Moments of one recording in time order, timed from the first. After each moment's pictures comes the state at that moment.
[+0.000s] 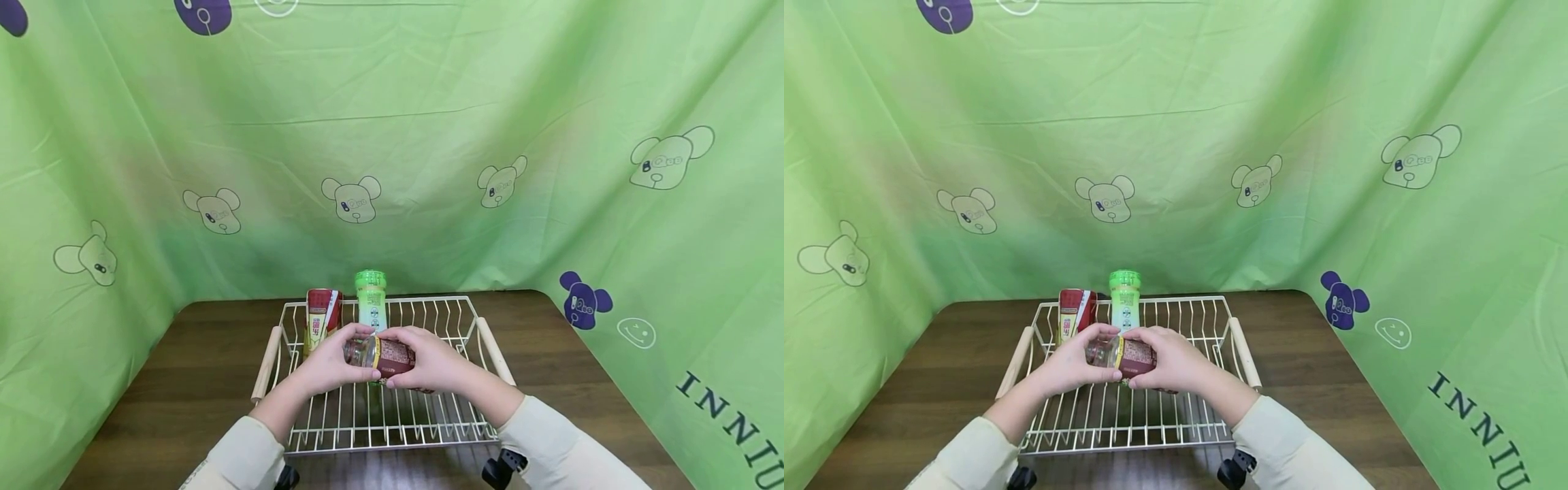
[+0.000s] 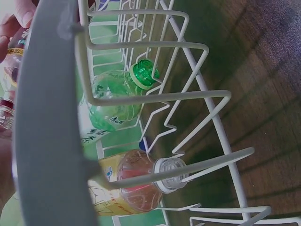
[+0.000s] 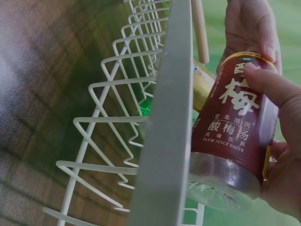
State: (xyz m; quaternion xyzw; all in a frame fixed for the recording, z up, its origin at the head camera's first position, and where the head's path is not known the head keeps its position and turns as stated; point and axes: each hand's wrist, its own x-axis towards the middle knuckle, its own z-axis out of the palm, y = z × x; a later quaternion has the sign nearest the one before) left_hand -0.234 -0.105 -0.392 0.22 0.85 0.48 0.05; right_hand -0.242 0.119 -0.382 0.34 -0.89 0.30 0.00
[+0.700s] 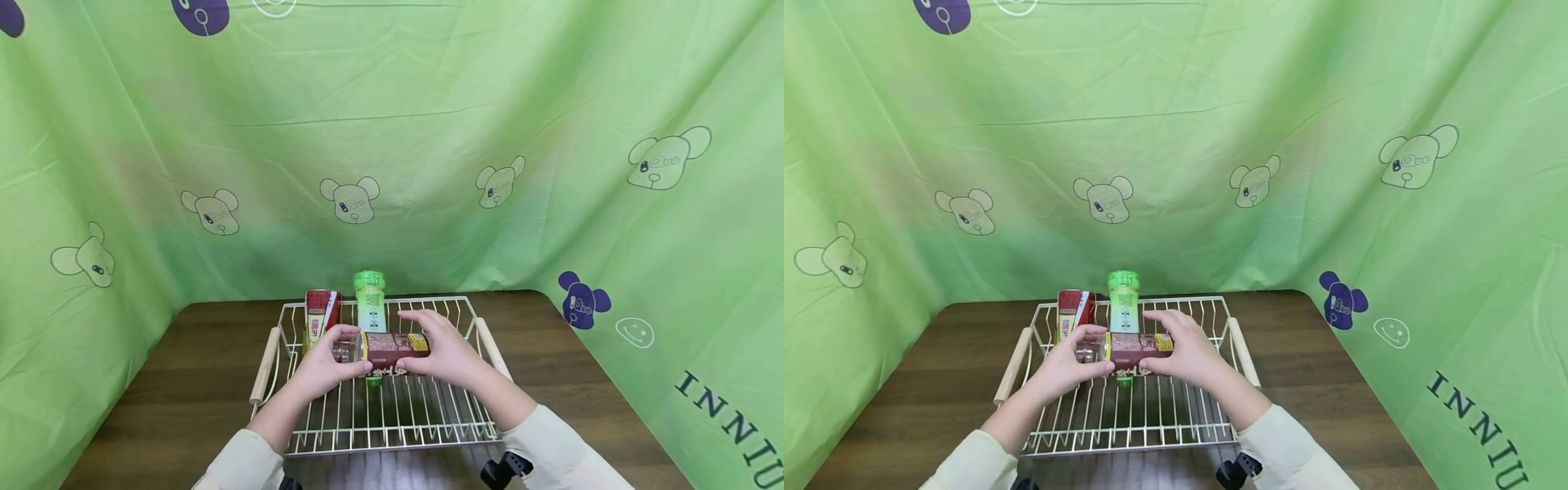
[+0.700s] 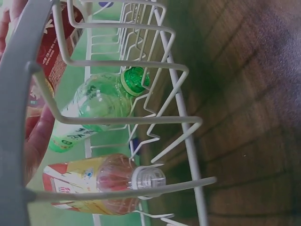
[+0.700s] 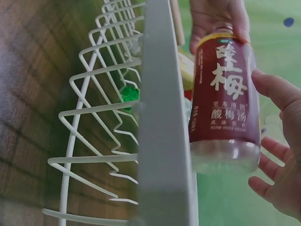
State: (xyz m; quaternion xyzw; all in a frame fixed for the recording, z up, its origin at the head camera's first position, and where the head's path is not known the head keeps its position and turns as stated) left_hand -0.232 -0.107 -0.407 0.12 0.81 0.57 0.02; right_hand -0.244 0.137 -0.383 0.24 -0.90 0.34 0.07
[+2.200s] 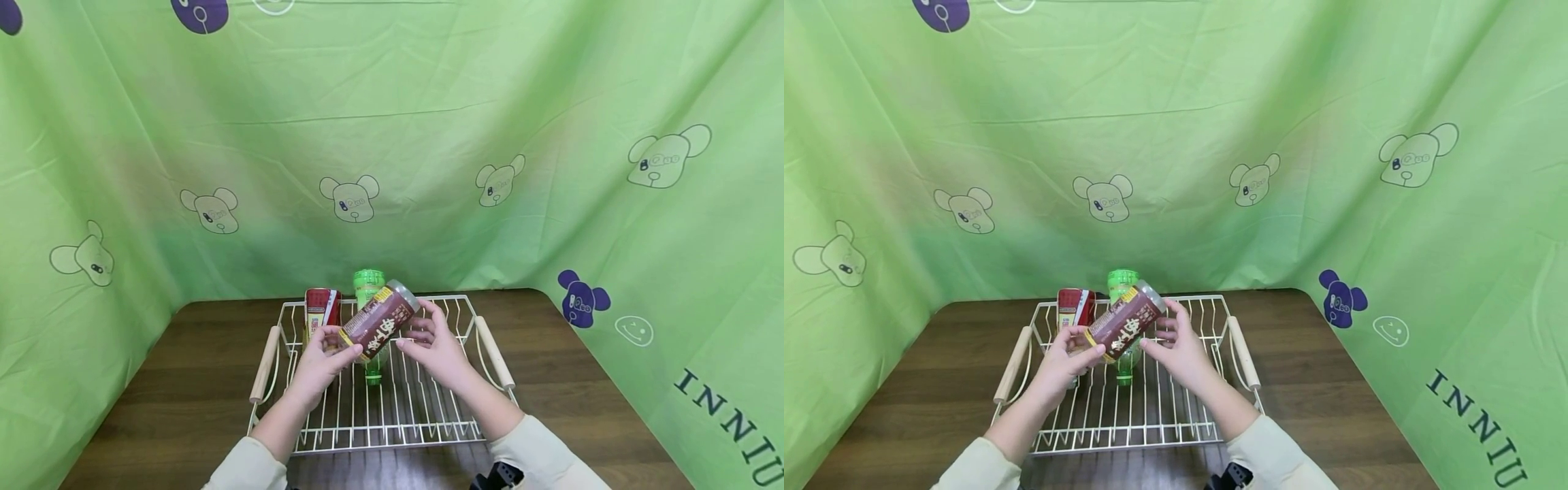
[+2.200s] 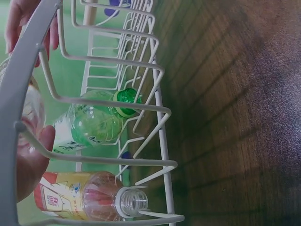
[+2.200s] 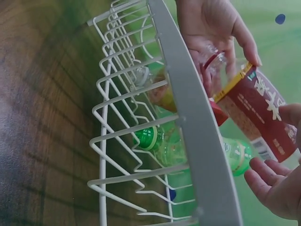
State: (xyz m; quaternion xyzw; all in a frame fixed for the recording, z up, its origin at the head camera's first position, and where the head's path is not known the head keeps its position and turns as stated) left_hand -0.227 -0.098 -0.417 0.01 0.71 0.70 0.00; right_hand -0.240 0.119 -0.395 0.12 -0.79 0.60 0.03
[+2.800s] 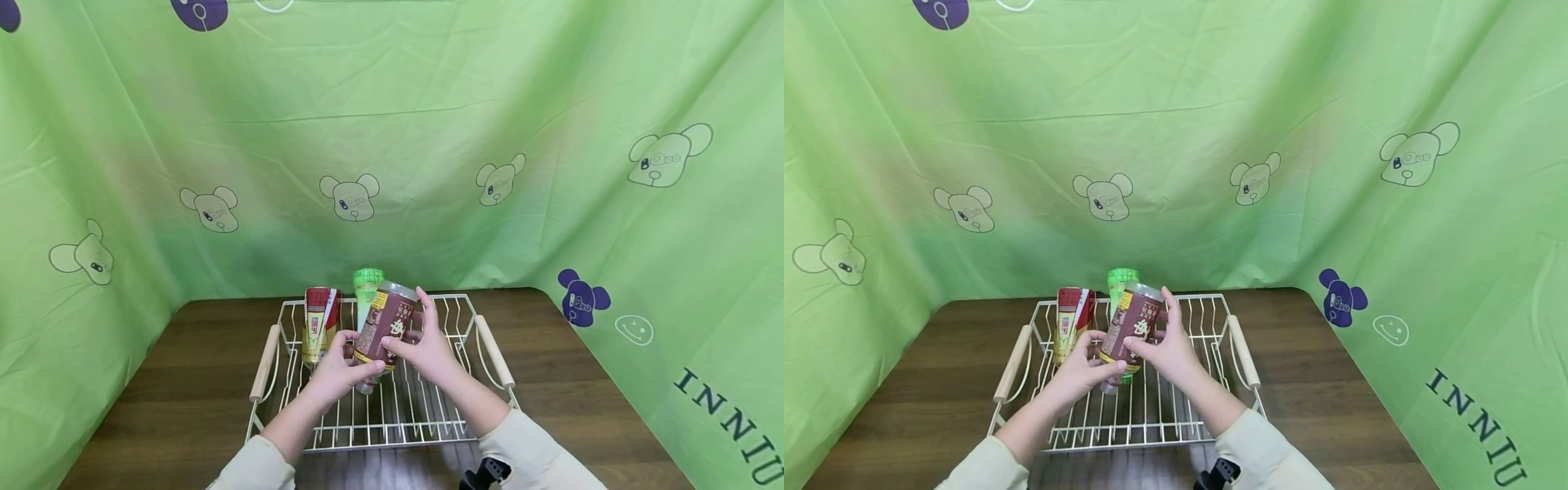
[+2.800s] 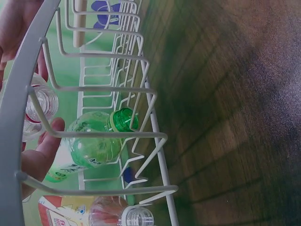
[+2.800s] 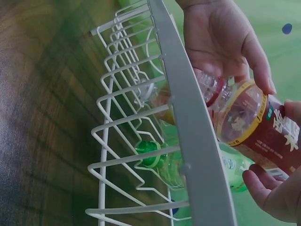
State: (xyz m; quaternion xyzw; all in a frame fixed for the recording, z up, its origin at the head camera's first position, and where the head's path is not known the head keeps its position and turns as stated) left_hand -0.221 -0.082 -0.417 0.07 0.75 0.66 0.06; right_hand -0.243 0.102 -0.395 0.11 -0.78 0.62 0.02
